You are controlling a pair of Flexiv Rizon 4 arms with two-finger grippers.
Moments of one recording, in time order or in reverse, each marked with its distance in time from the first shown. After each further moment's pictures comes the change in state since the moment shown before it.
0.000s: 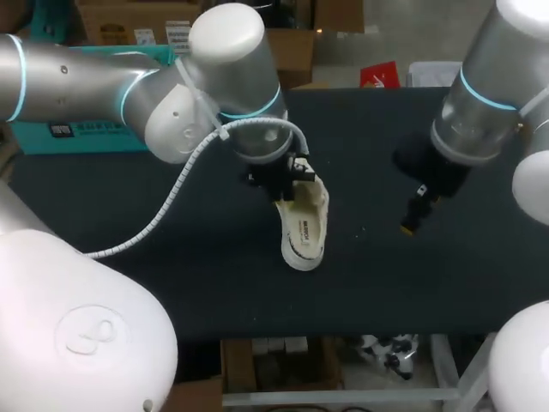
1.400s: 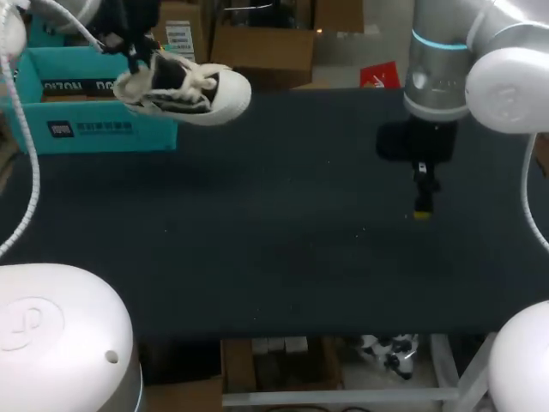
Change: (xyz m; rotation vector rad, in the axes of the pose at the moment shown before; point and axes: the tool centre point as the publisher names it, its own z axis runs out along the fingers) left arm -0.228 -0.170 -0.226 0.424 0.031 1.204; right arm -0.029 0.017 -0.005 0.216 0.153 -0.479
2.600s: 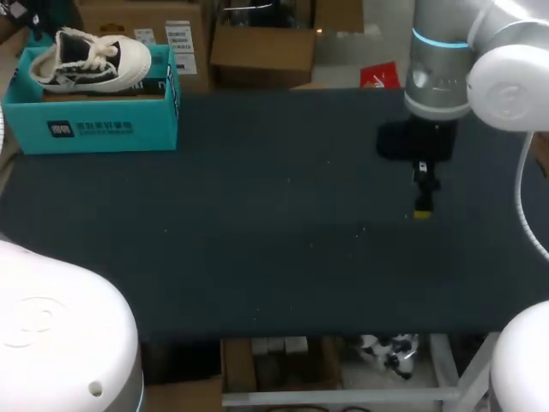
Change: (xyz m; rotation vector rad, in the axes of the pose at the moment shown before) left arm -0.164 0.217 -0.001 -0.096 0.077 -0.168; right arm 0.000 -0.001 -0.001 -0.001 0.003 -0.001
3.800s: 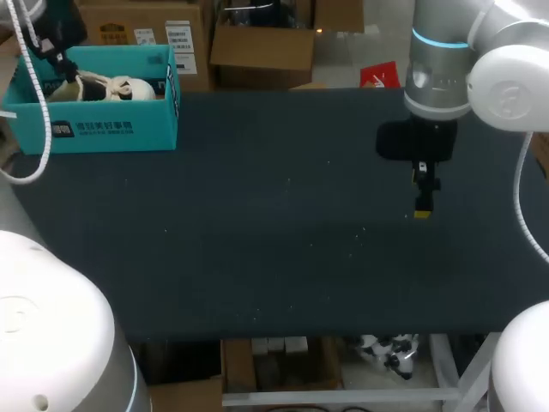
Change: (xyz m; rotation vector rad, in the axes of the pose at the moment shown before) left arm -0.005 0.070 0.100 -0.269 0.087 -0.043; right arm 0.000 0.000 0.000 -0.001 0.000 0.000
